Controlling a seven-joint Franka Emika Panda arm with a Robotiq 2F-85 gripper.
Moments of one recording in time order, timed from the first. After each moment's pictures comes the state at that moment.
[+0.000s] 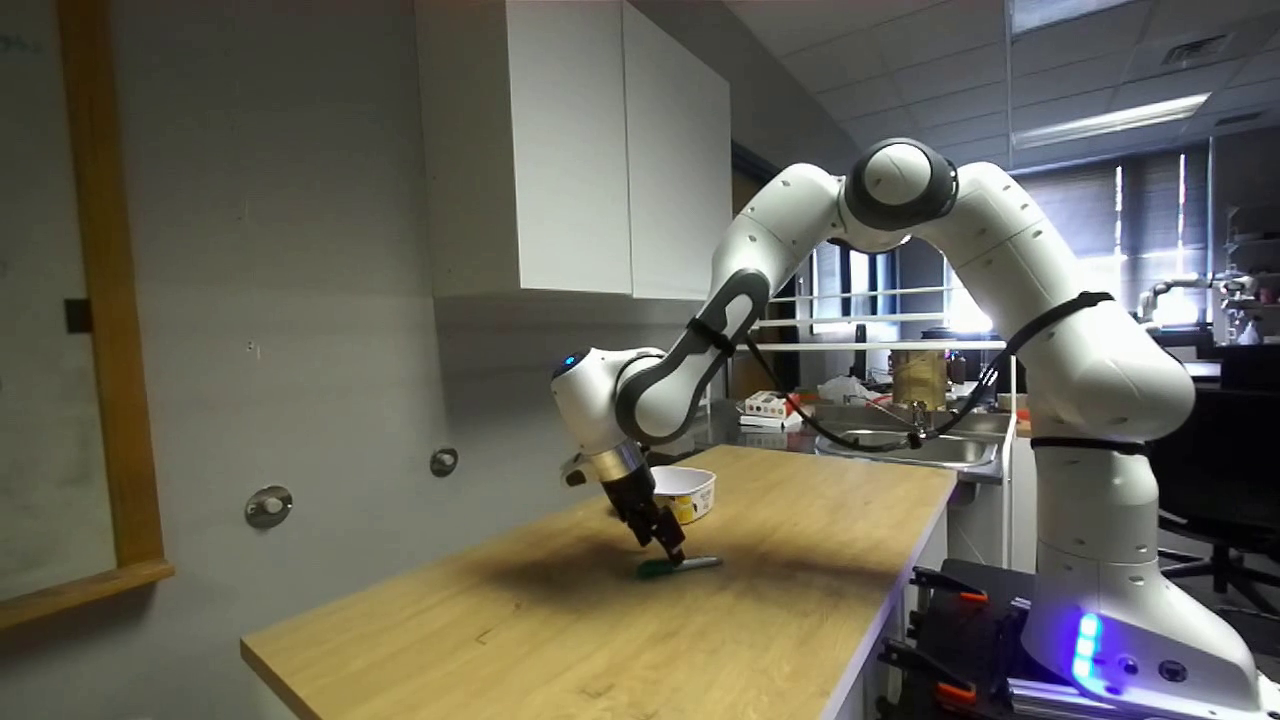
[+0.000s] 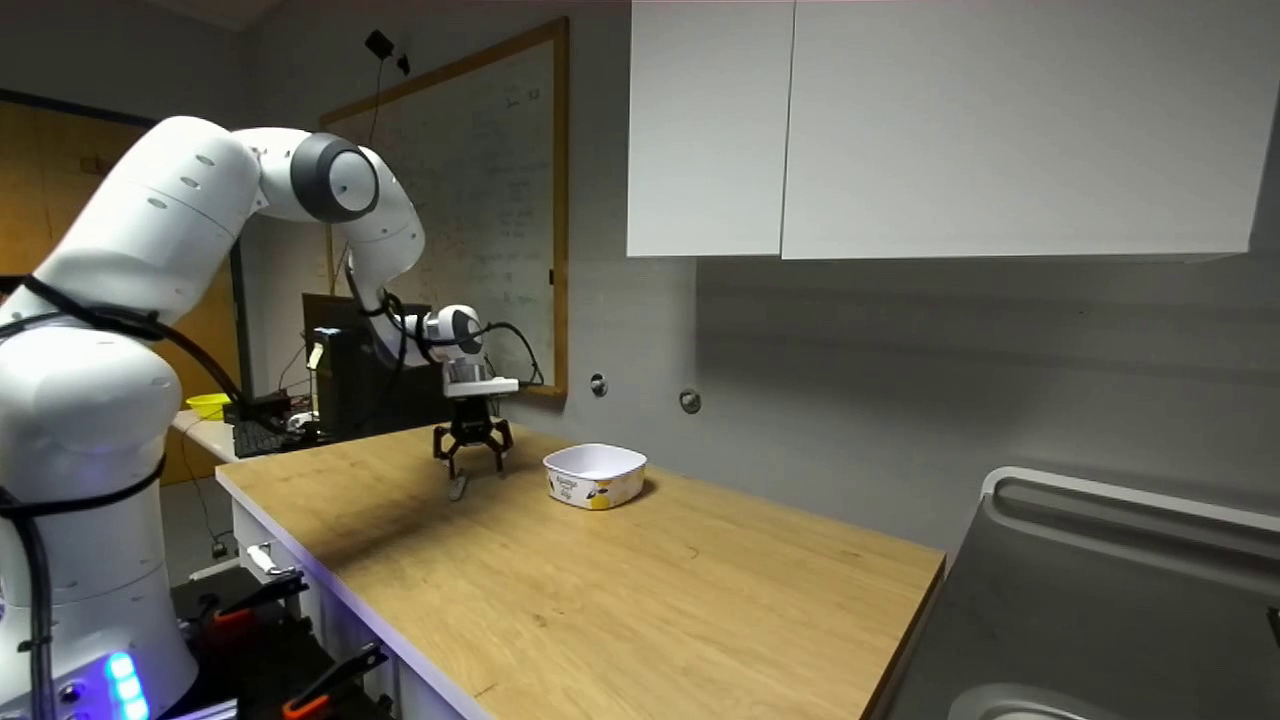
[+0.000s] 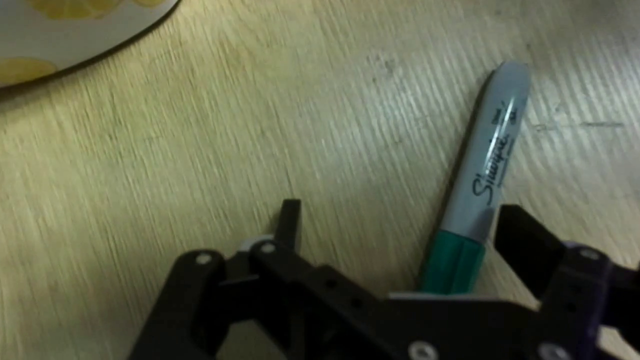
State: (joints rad) arm 0.19 0.51 0.19 -1.90 -0.48 2.05 -0.53
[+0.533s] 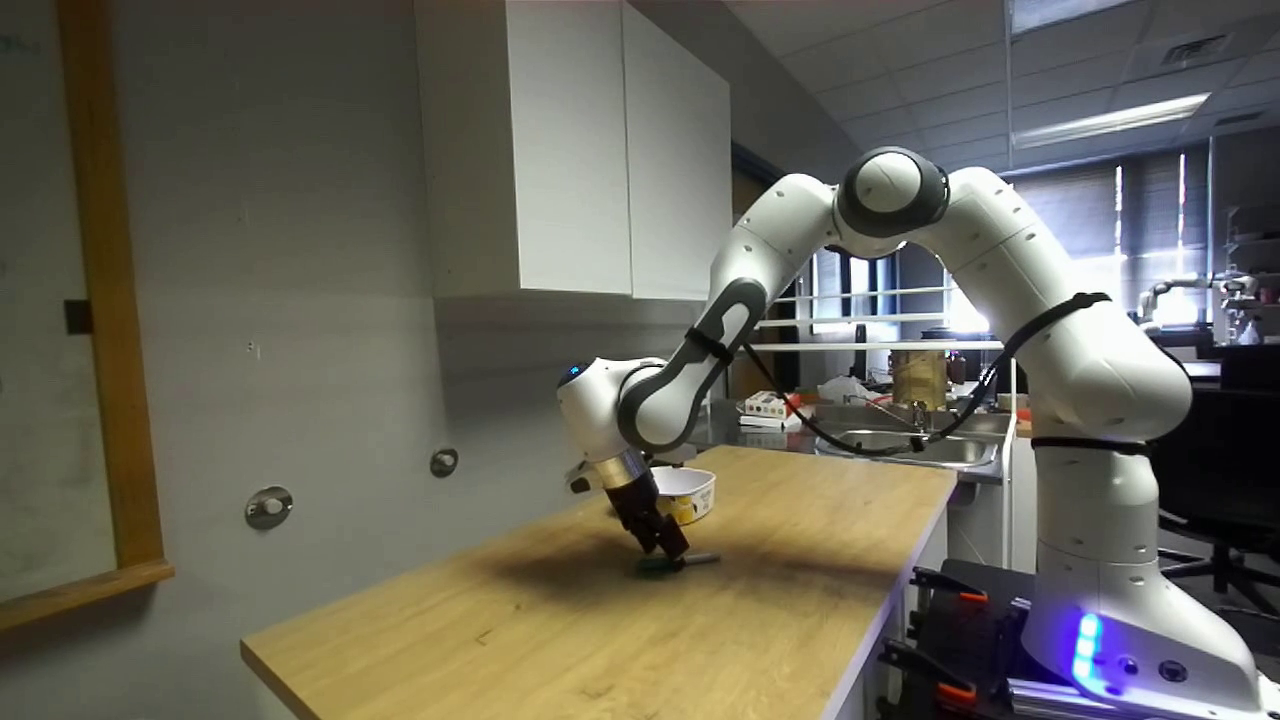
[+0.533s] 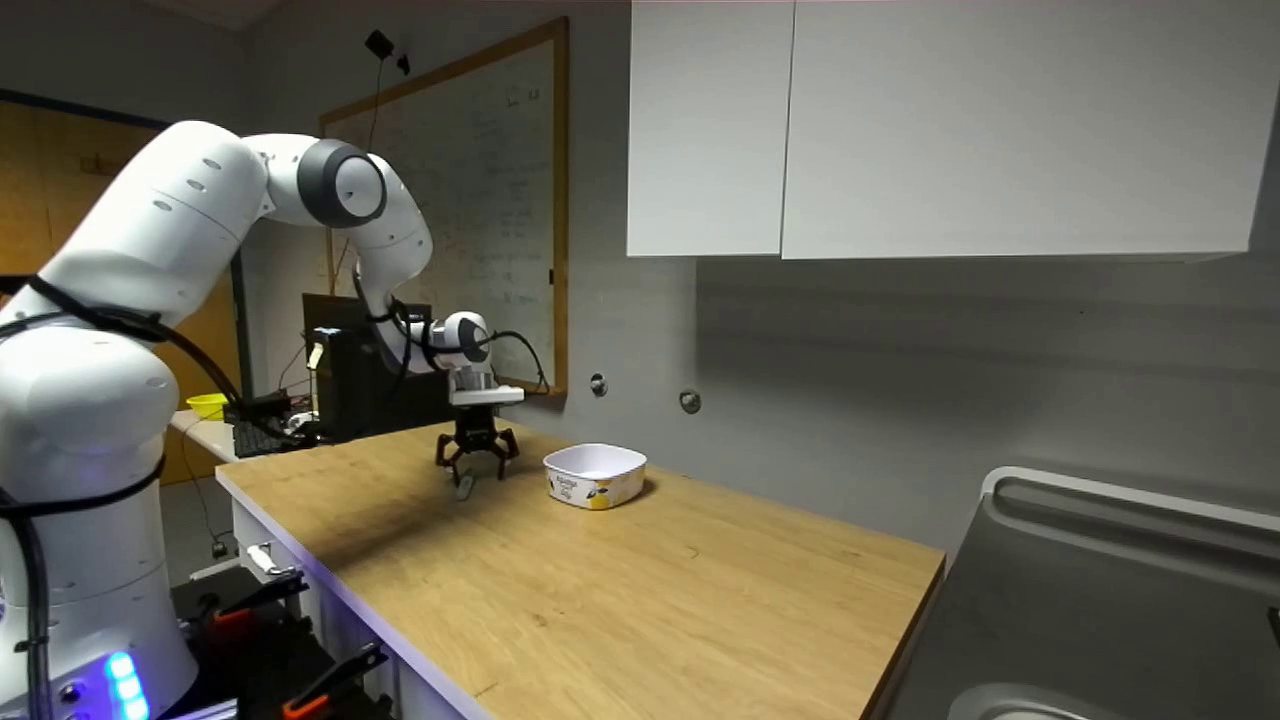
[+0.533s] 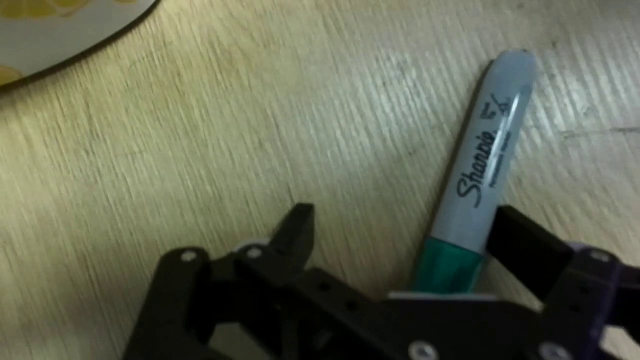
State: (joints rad) arm 0.17 0.54 0.19 -1.90 -0.47 2.08 -0.55
